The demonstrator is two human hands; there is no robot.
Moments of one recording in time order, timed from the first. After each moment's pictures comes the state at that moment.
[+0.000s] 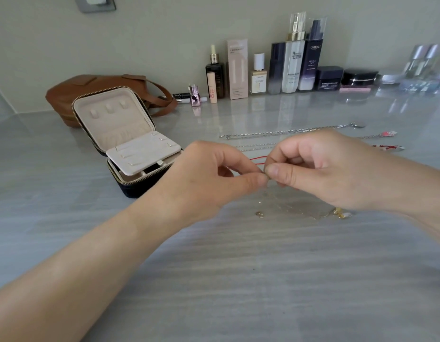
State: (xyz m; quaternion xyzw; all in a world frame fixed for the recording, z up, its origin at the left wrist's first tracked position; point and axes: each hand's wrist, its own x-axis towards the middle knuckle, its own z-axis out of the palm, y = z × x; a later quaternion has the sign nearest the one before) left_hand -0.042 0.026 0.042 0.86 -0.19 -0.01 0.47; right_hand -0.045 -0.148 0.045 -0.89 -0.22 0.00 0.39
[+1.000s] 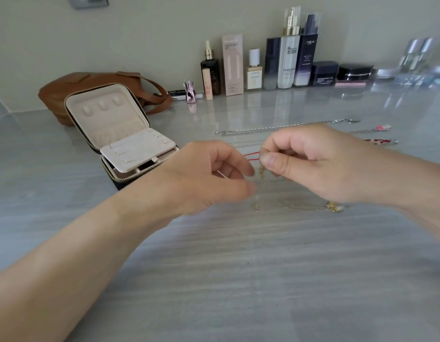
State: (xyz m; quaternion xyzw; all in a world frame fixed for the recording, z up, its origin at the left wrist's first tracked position) left_hand -0.035 0.030 0.041 0.85 -0.18 -0.11 0.48; right_hand -0.046 -0.148 0.045 -0.91 -0.23 -0.02 0.35
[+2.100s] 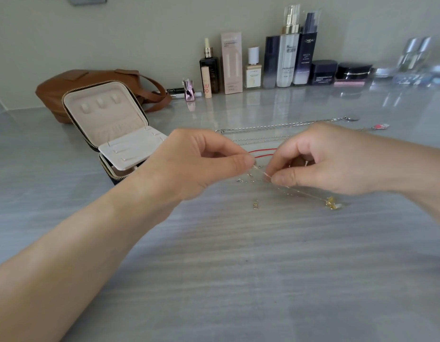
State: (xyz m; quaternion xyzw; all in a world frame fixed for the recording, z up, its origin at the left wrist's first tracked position) left_hand -0.035 0.028 0.043 0.82 -0.16 -0.03 0.55; right_hand -0.036 -0.161 0.046 -0.94 -0.20 0.05 0.28
